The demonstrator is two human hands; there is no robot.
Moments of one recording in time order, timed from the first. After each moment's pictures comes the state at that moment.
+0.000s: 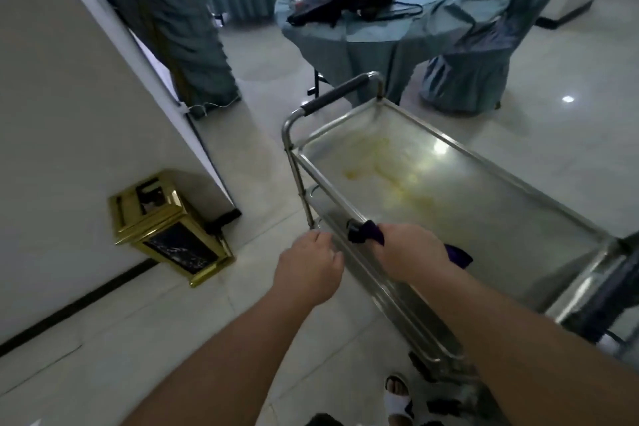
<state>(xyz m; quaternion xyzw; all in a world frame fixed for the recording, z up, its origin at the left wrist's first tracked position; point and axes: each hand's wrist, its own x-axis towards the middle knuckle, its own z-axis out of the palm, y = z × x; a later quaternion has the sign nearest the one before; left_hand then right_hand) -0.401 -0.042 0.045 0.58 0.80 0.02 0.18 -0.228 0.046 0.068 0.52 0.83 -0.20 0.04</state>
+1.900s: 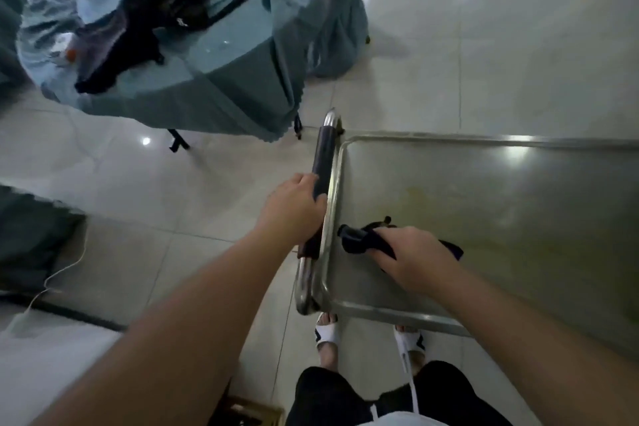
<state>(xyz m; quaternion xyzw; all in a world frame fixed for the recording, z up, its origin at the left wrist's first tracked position) -0.701 0.576 0.002 0.82 0.52 -0.06 0.21 -0.509 0.420 -0.042 0.70 0.63 -0.32 -0.10</state>
